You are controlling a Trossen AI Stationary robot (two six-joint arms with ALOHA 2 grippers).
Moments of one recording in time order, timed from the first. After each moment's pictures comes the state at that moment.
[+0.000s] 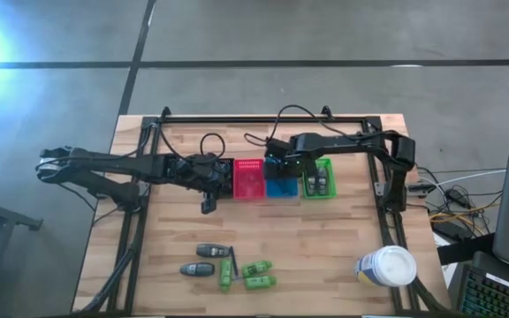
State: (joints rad) left arm 0.04 1.15 0.80 -0.32 0.00 -0.06; right arm -0.26 1.88 1.36 -0.82 -0.05 1.20
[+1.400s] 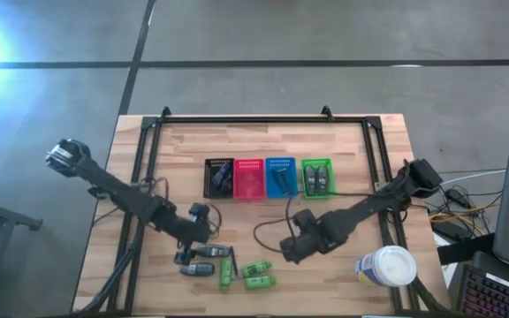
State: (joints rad) left arm -0.51 1.24 0.71 -0.37 -0.07 -0.26; right arm 0.49 1.78 1.38 -1.00 0.12 1.67
